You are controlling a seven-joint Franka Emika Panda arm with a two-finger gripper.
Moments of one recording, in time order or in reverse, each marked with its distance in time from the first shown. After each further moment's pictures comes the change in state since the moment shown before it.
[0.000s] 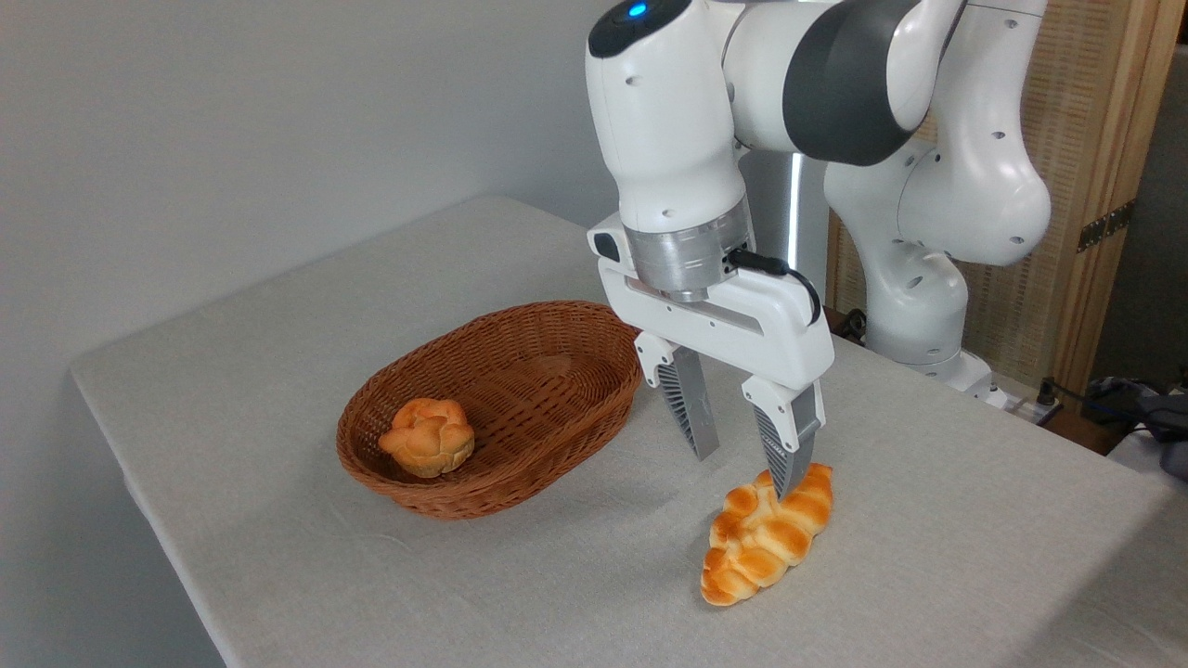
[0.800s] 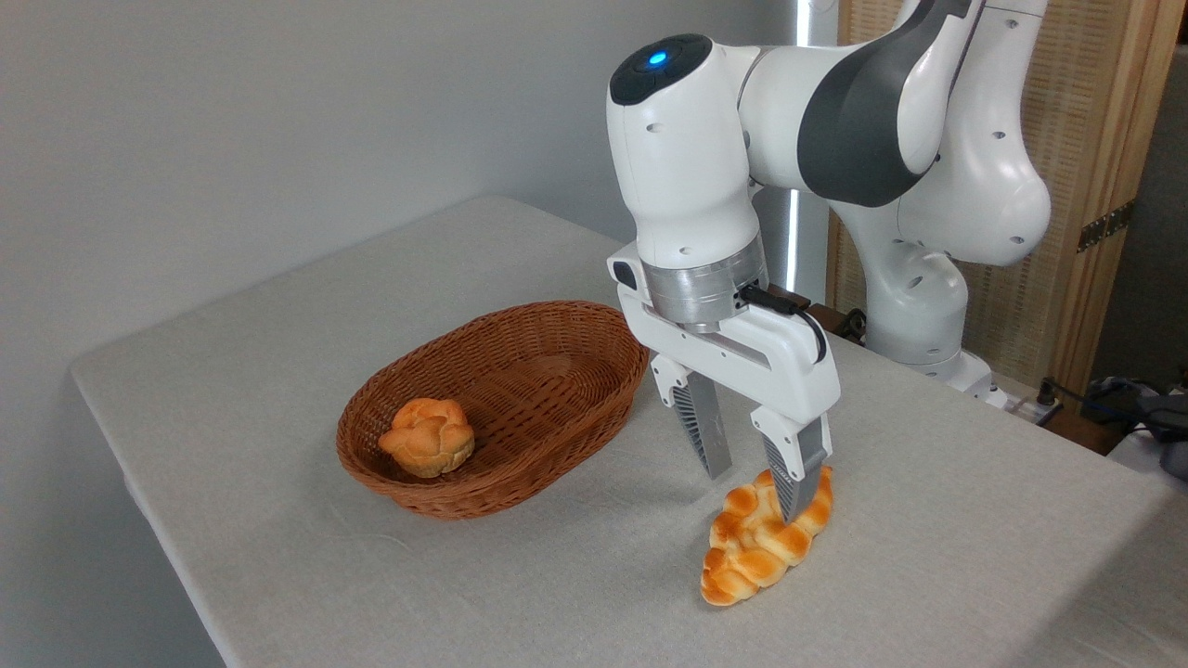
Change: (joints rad) arm 0.000 -0.002 0.019 -0.076 0.022 0.078 0.053
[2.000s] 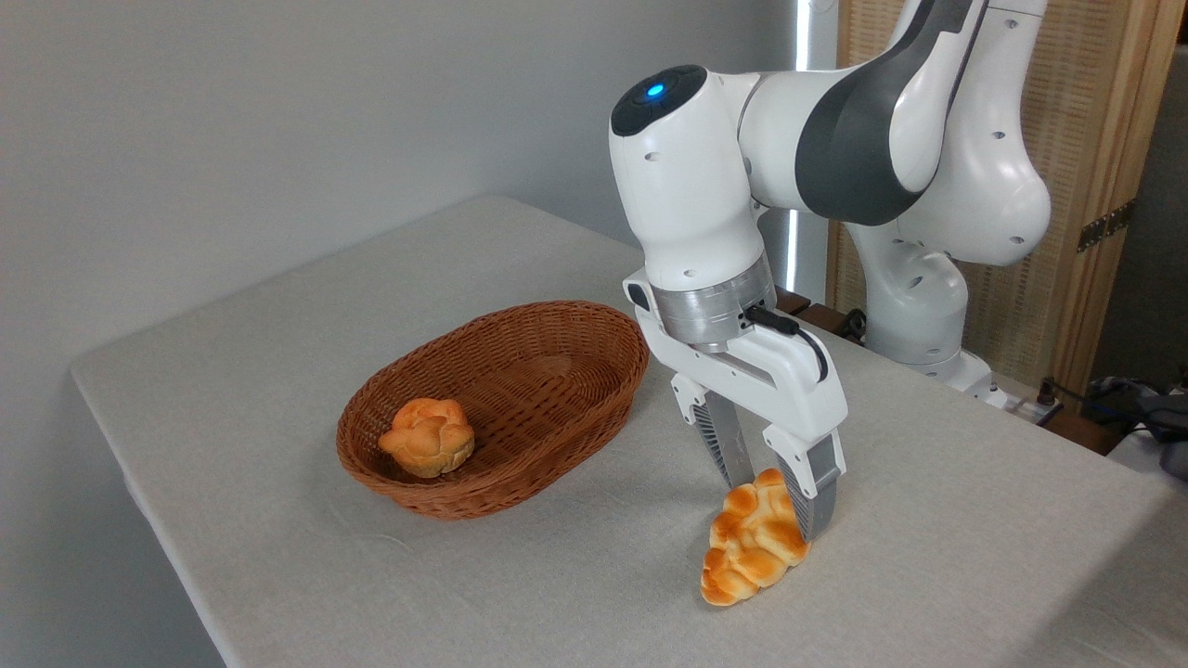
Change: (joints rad) arm -0.001 0.003 0.002 -0.051 0.061 0.038 0.020
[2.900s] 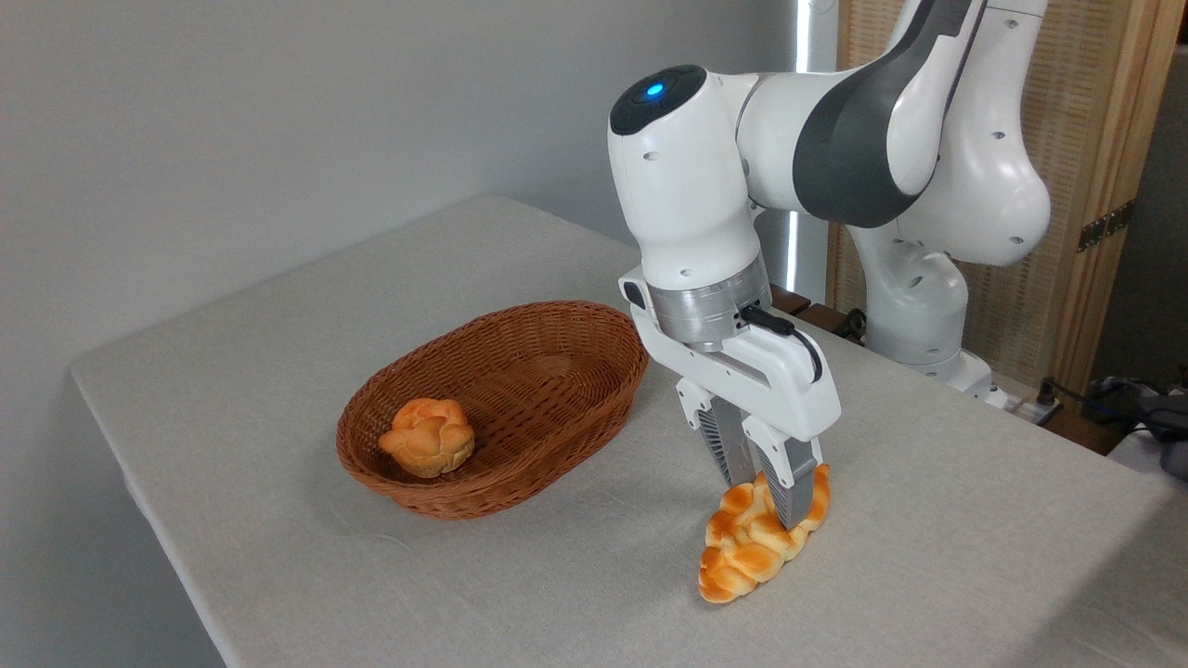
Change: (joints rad) arm -0.007 0.000 0.000 -0.002 -0.018 0.008 0.000
